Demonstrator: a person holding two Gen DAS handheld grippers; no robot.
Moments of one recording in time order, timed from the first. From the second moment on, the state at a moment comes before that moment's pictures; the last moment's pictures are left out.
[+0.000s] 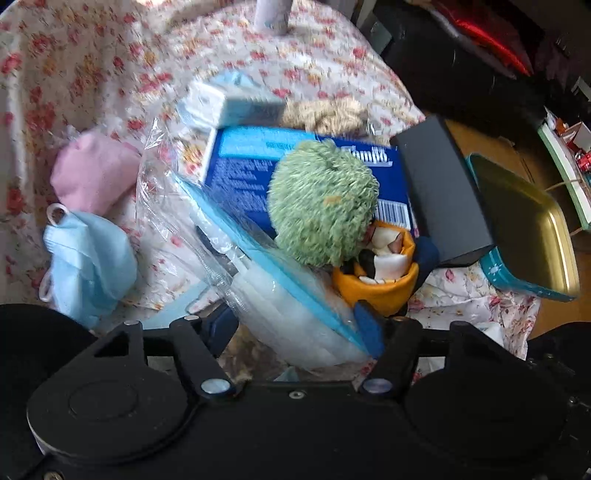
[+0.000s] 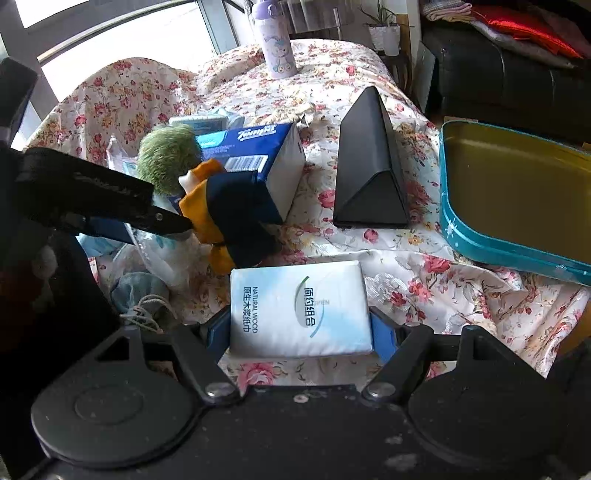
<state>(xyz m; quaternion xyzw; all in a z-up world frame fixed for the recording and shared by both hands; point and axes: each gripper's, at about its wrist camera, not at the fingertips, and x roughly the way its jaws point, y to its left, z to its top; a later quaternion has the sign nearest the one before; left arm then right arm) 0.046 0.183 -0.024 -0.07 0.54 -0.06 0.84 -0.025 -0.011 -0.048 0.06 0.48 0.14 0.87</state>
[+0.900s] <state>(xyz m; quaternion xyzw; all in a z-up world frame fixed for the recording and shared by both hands) 0.028 0.143 0.095 -0.03 0.42 -0.07 0.90 -0.036 -0.099 0.019 0.11 0.36 0.04 0.92</state>
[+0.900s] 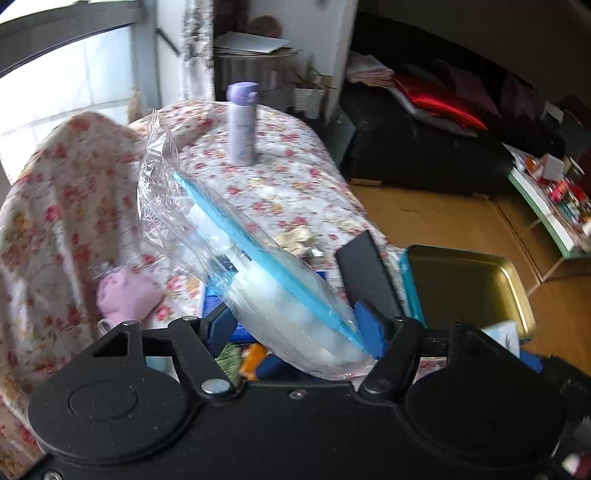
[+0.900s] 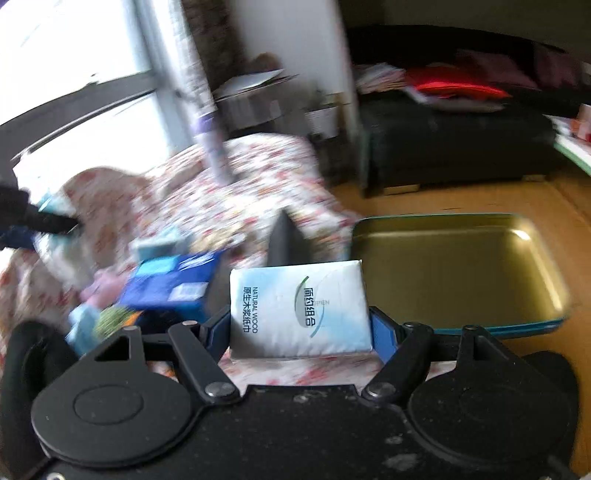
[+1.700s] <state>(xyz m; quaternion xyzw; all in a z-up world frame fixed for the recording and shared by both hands) 0.100 -0.023 0.038 0.03 0.47 -0.19 0.86 0.029 -0.225 -0.034 0.20 0.32 -0.19 0.90</state>
